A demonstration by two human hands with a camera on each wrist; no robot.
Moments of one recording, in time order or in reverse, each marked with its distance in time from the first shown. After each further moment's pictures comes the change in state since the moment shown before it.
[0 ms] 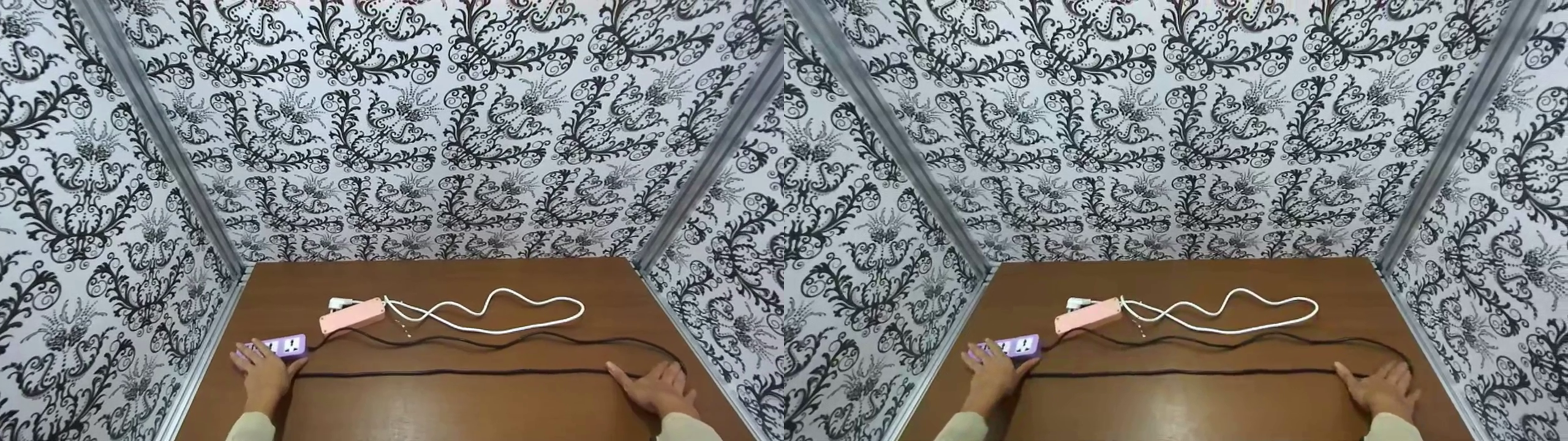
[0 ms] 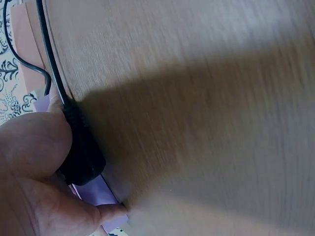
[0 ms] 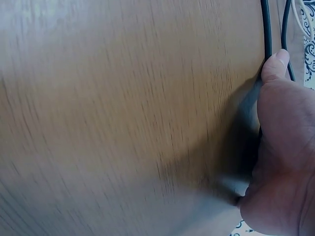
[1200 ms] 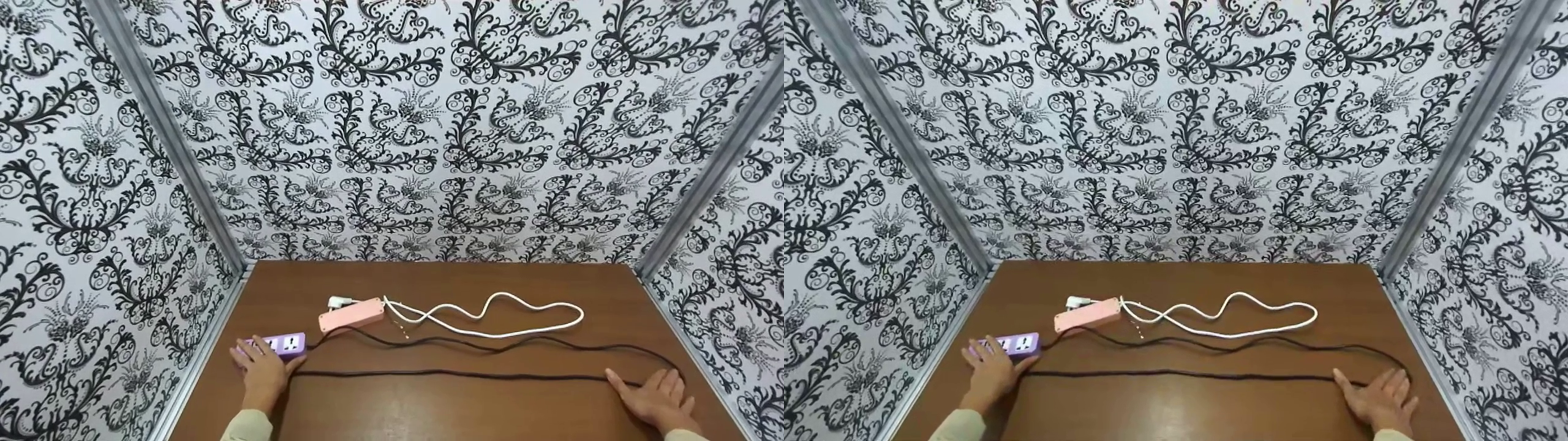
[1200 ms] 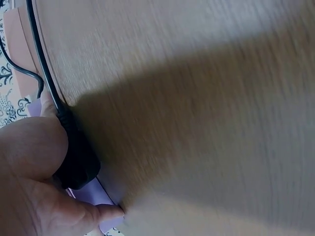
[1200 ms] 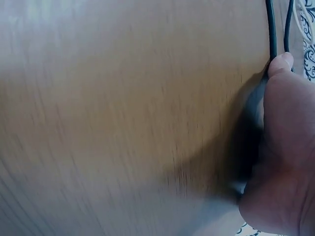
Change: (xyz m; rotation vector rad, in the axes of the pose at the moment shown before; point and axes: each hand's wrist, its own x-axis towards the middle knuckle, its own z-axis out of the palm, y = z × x) left_hand -0.003 0.003 0.004 -0.060 0.028 -0.048; right_hand 0.002 0.004 0.007 -0.018 0.086 -0.039
